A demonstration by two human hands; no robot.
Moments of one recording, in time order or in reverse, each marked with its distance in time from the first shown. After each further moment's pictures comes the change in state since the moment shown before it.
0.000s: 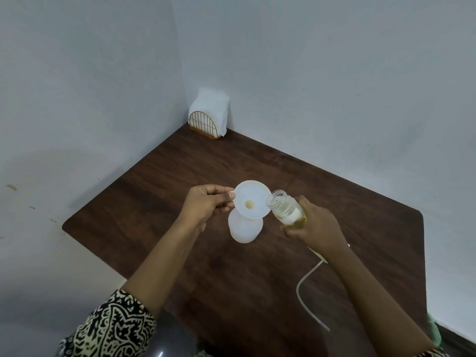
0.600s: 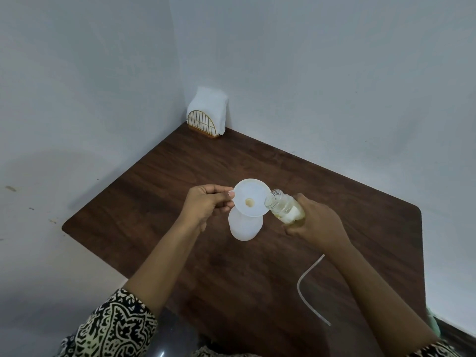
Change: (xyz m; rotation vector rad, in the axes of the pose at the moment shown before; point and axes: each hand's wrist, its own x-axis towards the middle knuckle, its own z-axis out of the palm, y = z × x) left_hand -0.003 -0.001 -0.001 0.001 0.001 -0.009; right_hand -0.002 -0.005 -0.006 -0.141 -0.028 -0.022
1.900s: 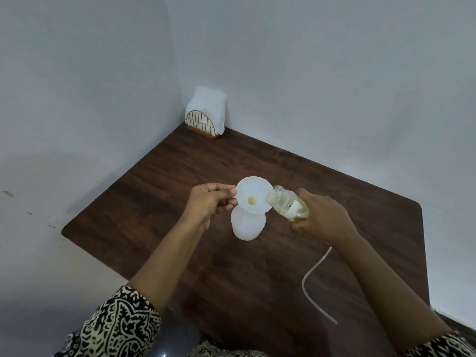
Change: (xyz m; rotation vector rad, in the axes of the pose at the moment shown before) left_hand 0.002 0.005 -0.001 0.001 -0.001 -0.024; right_hand 0.010 -0.002 -0.008 -0.111 -0.065 -0.010
